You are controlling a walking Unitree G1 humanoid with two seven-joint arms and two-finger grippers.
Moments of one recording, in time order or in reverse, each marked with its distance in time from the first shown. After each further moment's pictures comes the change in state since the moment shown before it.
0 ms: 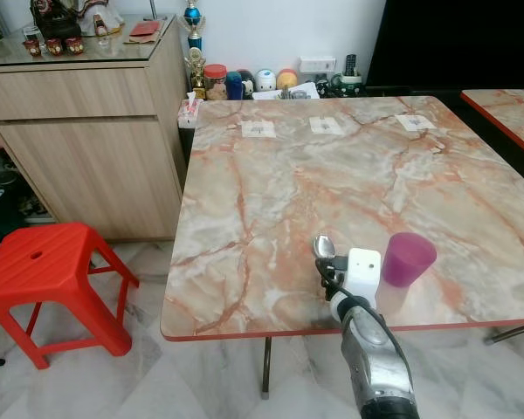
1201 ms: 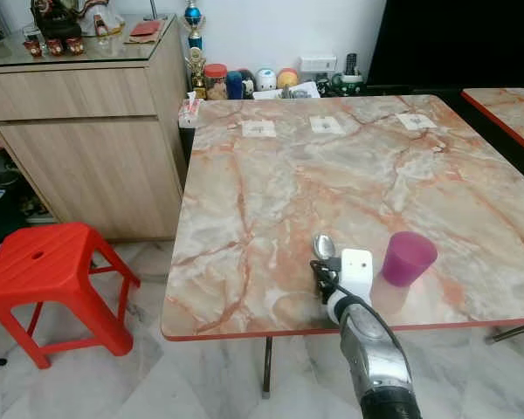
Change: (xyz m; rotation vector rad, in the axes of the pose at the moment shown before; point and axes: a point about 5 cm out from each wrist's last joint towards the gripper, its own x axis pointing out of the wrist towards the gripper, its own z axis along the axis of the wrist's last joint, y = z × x) left arm 0.000 0.000 -0.001 -0.001 0.002 -0.002; right arm 0.007 0.003 -0.008 -0.022 0.106 0.036
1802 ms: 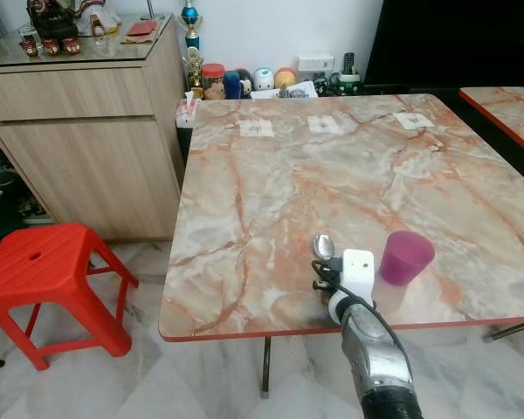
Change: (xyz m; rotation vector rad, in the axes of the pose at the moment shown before) left arm 0.001 -0.006 0.000 -0.005 -0.001 -0.013; right arm 0.000 0.000 -0.001 0.003 0.003 -0.001
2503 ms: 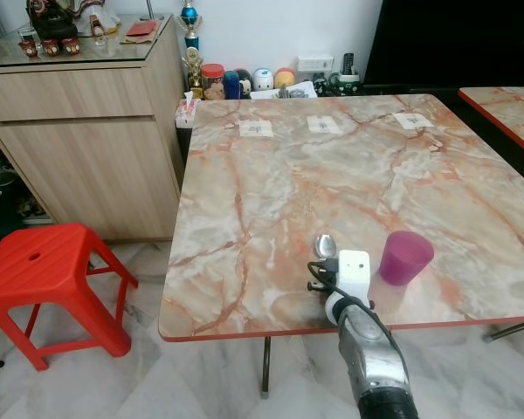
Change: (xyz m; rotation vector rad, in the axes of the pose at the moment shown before) left arm 0.000 0.001 -0.001 0.004 0.003 -0.001; right arm -0.001 0.013 -0.002 -0.013 -0.066 0.043
